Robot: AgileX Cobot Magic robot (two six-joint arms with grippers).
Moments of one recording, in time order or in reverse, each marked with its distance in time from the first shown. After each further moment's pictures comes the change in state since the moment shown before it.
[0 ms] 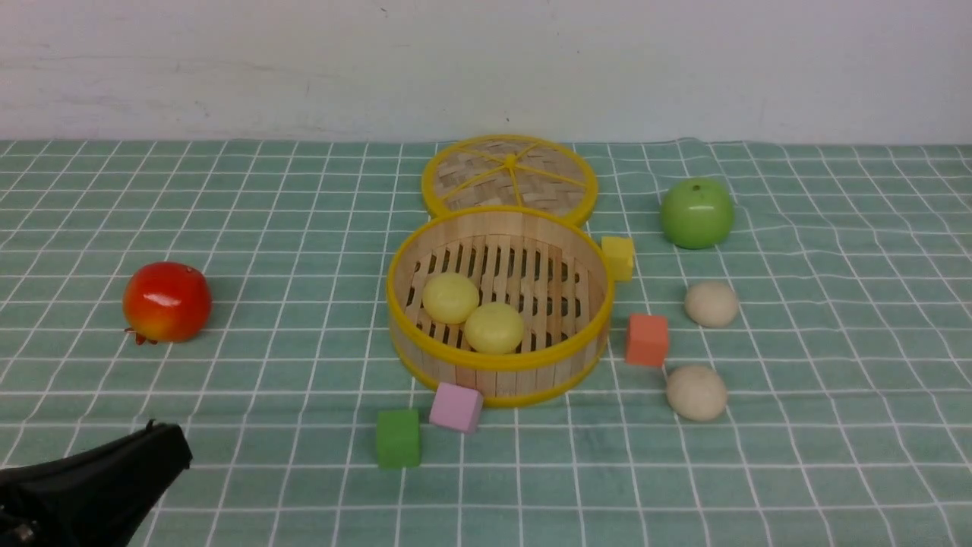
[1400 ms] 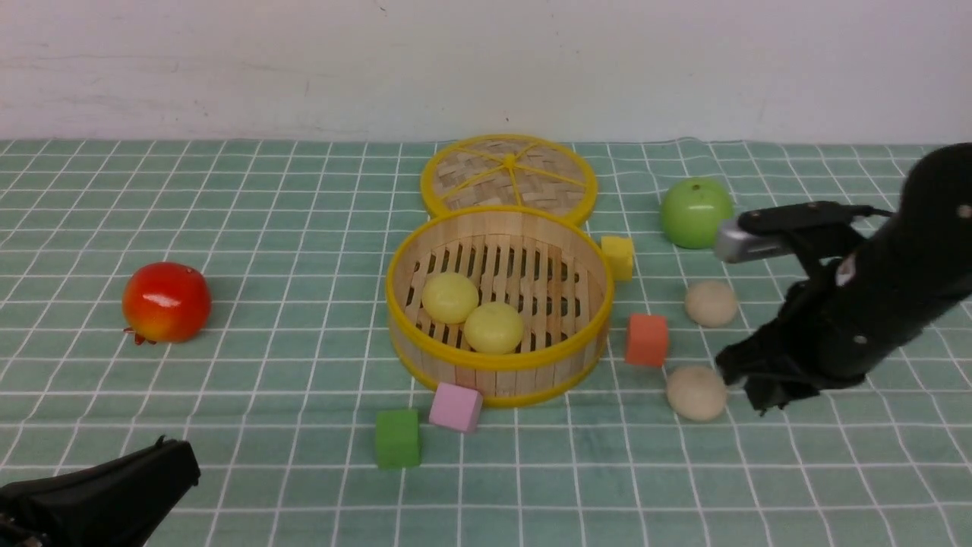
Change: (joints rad) right arm 0.273 1.668 -1.181 0.142 0.431 -0.080; left arm 0.000 0.000 0.001 -0.004 0.028 0.000
